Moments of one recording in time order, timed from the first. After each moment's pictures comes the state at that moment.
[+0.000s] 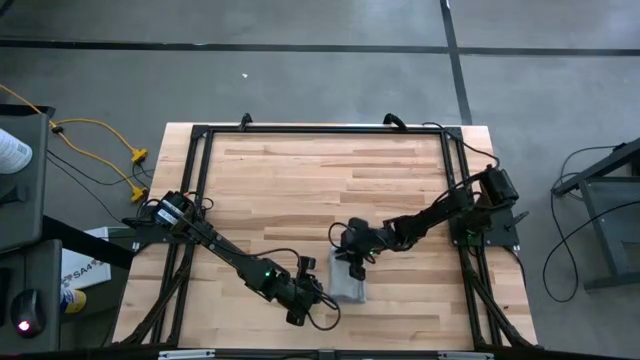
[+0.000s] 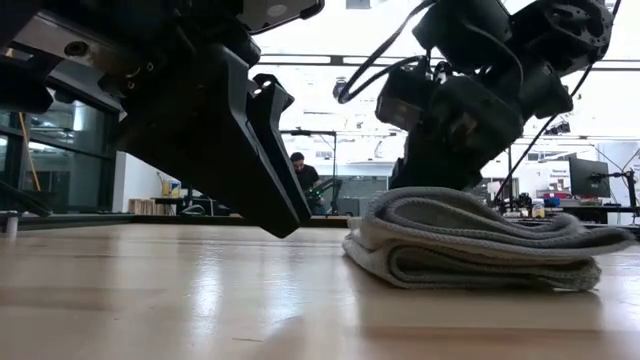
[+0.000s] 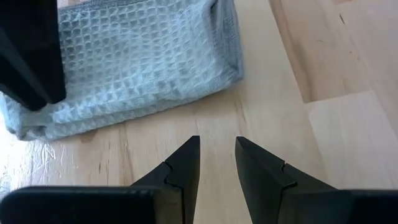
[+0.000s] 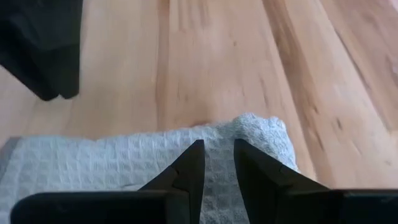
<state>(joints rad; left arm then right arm) -0.56 1.96 1.25 -0.19 -0.35 -0.23 0.25 1.80 0.75 0.38 0.05 0.38</state>
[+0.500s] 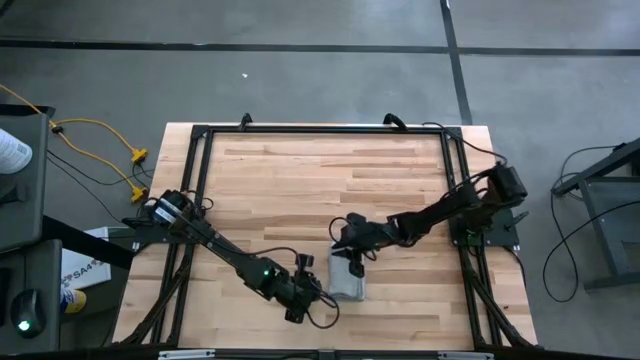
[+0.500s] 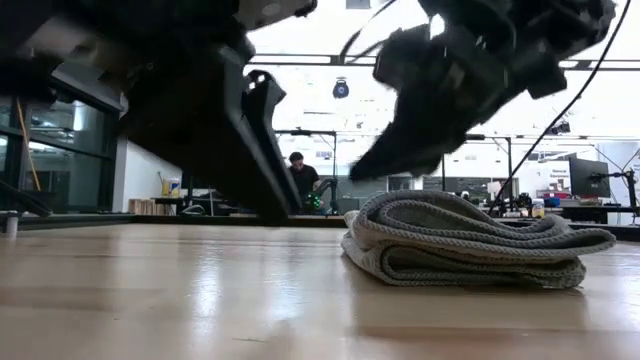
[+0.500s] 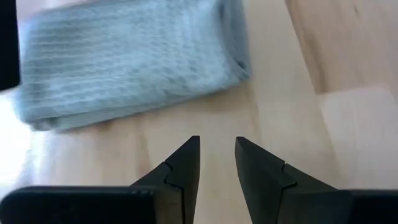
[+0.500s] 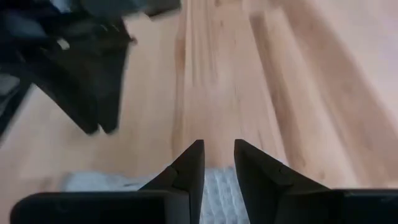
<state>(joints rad) -0.55 1.94 1.25 -0.23 -0.37 -0.24 0.23 1.73 0.75 0.42 0.06 0.33</state>
